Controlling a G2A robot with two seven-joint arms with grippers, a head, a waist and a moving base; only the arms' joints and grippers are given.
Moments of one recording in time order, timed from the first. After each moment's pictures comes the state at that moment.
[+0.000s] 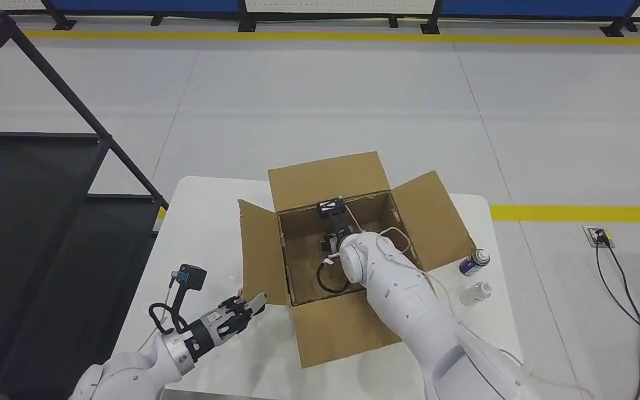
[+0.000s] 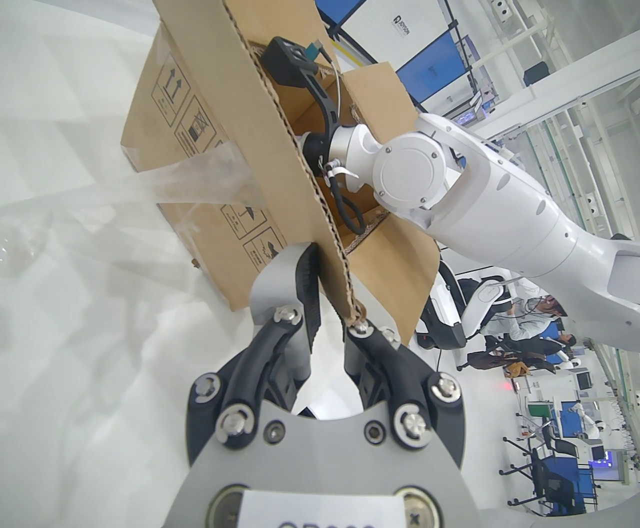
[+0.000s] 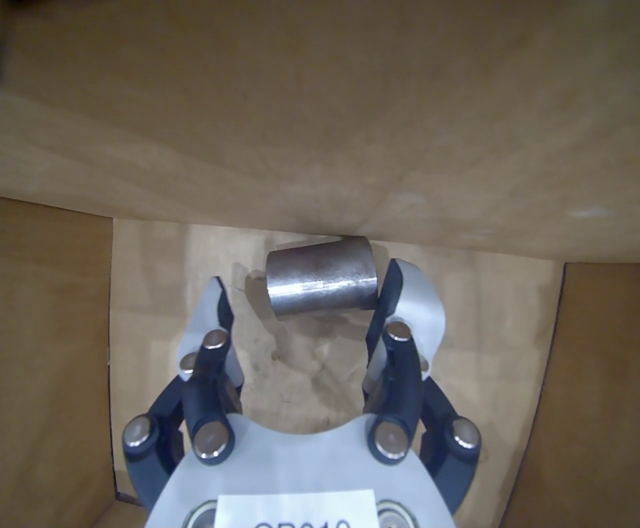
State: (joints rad) left arm 1.48 -1.14 -1.60 -1.94 0.31 -0.30 -0.73; right arm -0.24 -1.80 0.71 -0.19 -0.85 0.04 0.38
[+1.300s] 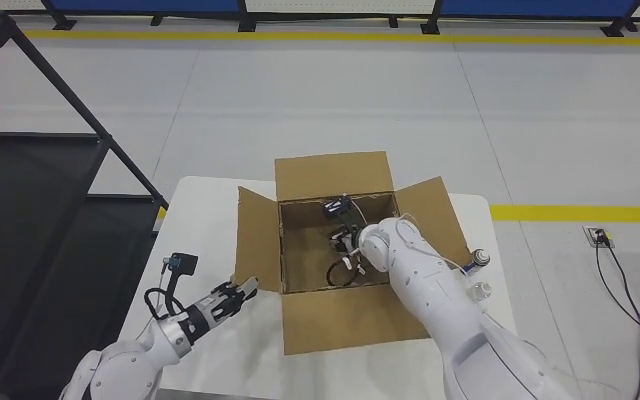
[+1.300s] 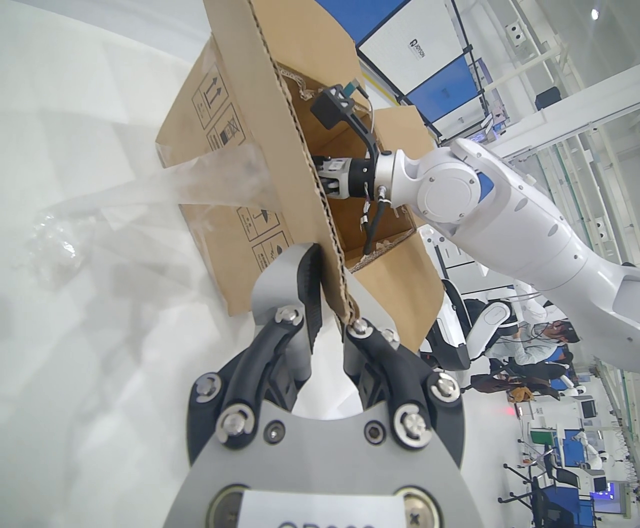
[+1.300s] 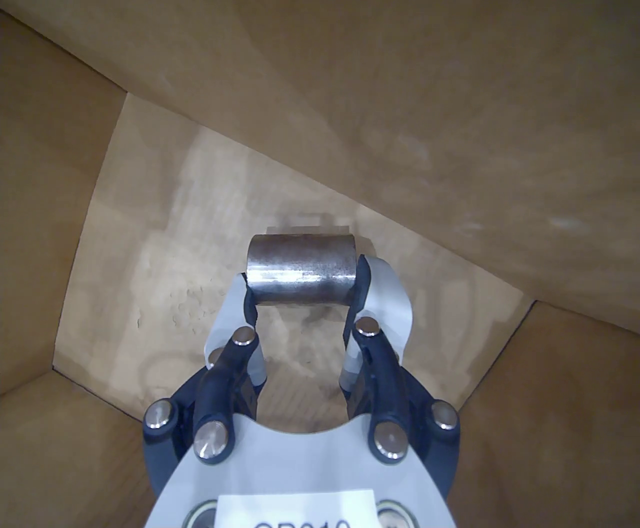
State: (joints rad) left arm 1.40 -1.11 -1.58 -1.88 0.29 -0.24 -0.70; right arm -0.19 -1.70 0.73 -0.20 -0.96 -0.30 0.48
